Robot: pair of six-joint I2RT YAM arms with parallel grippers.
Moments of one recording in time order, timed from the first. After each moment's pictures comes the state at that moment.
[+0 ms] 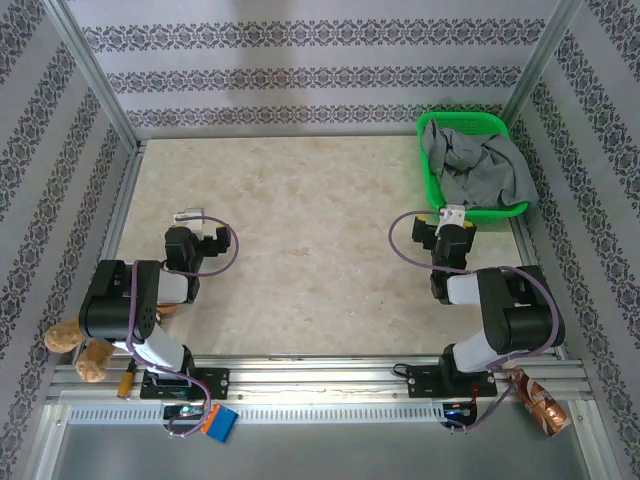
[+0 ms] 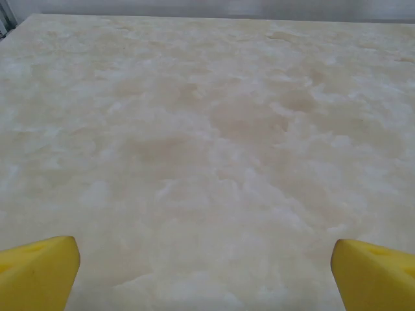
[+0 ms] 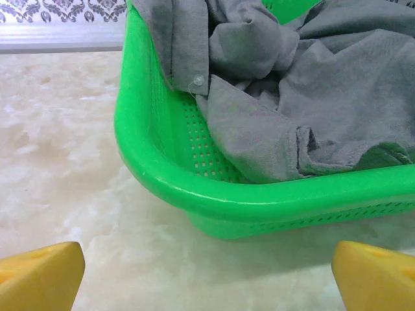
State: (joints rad) left arm 0.05 1.59 0.36 0.85 0.01 -0.03; right arm 0.05 1.52 0.35 0.84 0.26 0.05
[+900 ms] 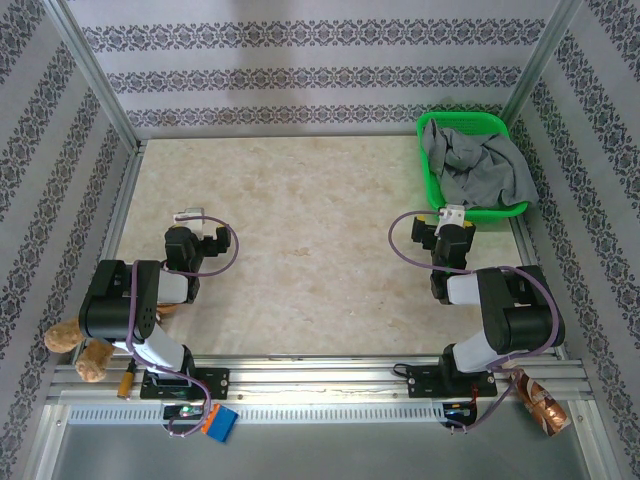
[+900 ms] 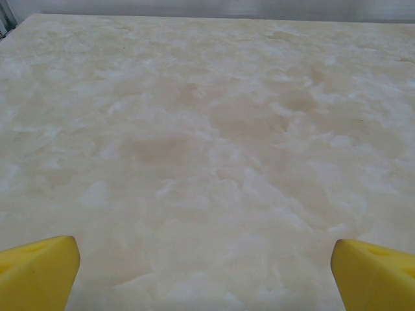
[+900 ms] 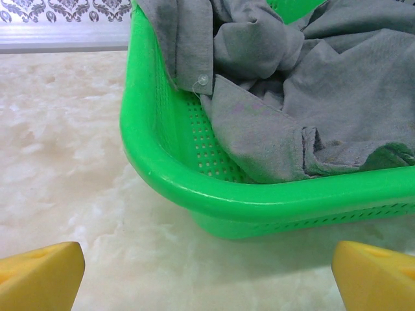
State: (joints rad) left arm 0.05 1.59 0.36 0.85 0.01 -0.03; right arm 0.05 1.52 0.35 0.84 0.25 0.05
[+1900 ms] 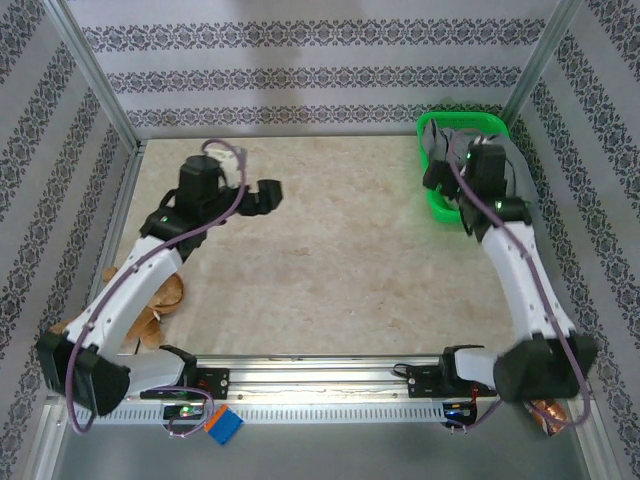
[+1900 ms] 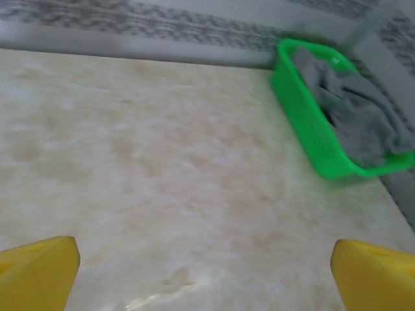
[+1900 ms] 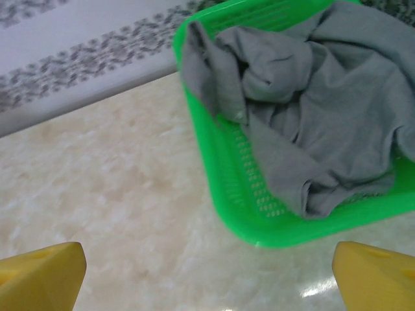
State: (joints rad) left arm -0.39 1.26 1.23 -0.46 0.17 -0.36; right arm -0.01 1.31 1.28 -0.63 0.08 0.37
